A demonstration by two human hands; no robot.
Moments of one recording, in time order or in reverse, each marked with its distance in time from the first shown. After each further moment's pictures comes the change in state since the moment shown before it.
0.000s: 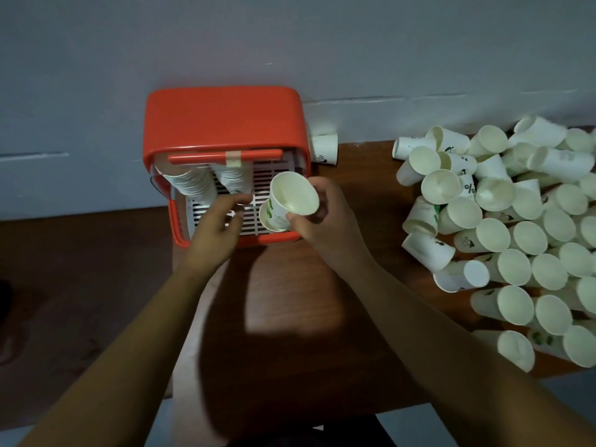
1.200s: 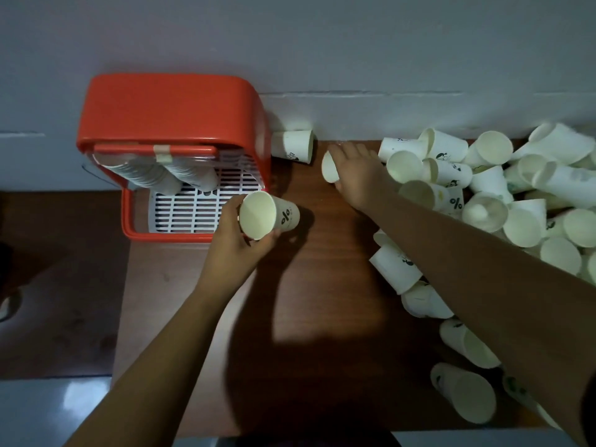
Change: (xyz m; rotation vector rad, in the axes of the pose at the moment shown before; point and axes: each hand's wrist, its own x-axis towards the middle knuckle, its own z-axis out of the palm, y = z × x) left_hand -0.011 0.089 0.123 -0.066 0.152 -0.170; right_hand 0.152 0.122 -0.127 -1.096 -0.128 -0.471
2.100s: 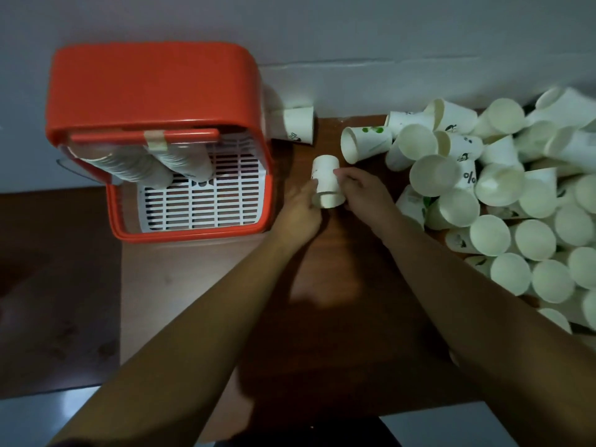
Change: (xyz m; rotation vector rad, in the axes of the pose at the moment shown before) left_hand 0.057 0.001 0.072 0.102 -0.388 -0.120; right_hand -0.049 -0.049 0.000 0.981 -0.223 0.716
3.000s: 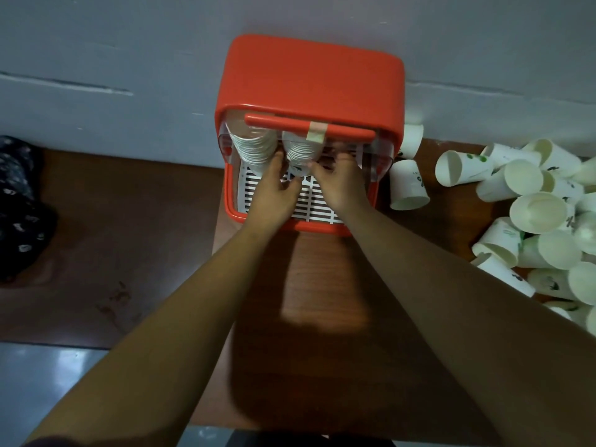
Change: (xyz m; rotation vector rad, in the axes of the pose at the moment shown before) left_hand -0.034 -0.118 -0.166 -0.285 0.372 0.105; right_hand -0.001 -0.130 0.191 0.055 0.060 -0.283
